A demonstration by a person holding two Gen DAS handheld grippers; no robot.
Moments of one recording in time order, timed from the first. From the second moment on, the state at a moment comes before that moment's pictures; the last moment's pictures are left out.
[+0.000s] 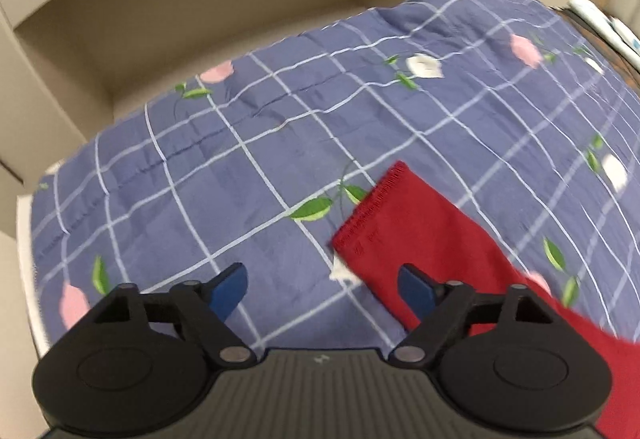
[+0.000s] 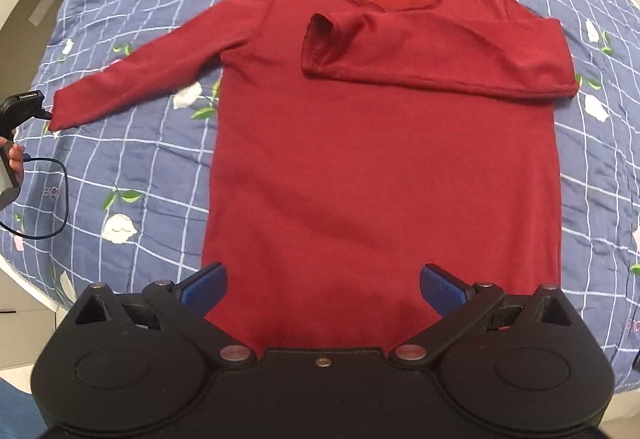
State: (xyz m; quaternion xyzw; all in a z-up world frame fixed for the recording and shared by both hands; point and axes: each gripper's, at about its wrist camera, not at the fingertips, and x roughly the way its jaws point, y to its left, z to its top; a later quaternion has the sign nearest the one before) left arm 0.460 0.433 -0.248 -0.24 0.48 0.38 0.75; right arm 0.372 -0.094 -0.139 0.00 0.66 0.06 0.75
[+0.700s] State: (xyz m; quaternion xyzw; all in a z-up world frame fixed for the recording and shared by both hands) left arm 0.488 0.450 -0.254 -0.27 0.46 0.33 0.78; right arm 0.383 -0.089 -0.142 0.02 0.66 0.05 0.75
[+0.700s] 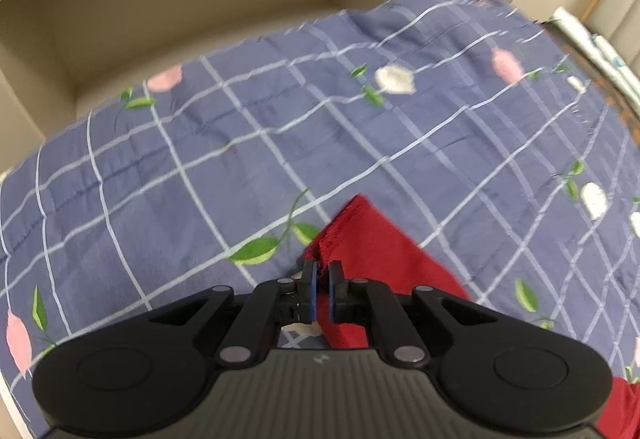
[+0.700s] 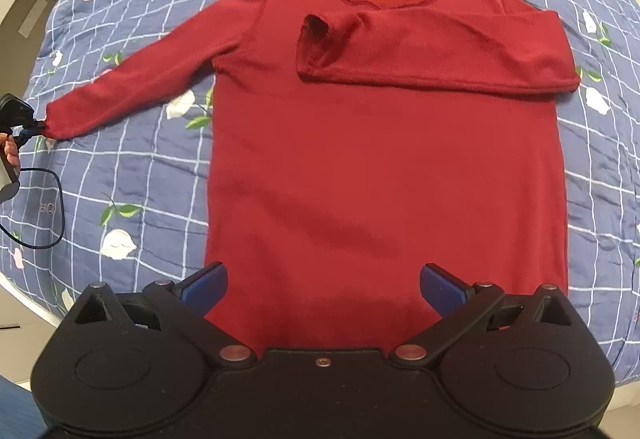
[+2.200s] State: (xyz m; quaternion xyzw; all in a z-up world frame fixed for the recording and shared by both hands) left arm 0.510 -0.035 -0.047 -0.06 0.30 -0.08 0.95; right arm 0.374 -0.300 -0.129 0.14 0.60 -0.01 0.79
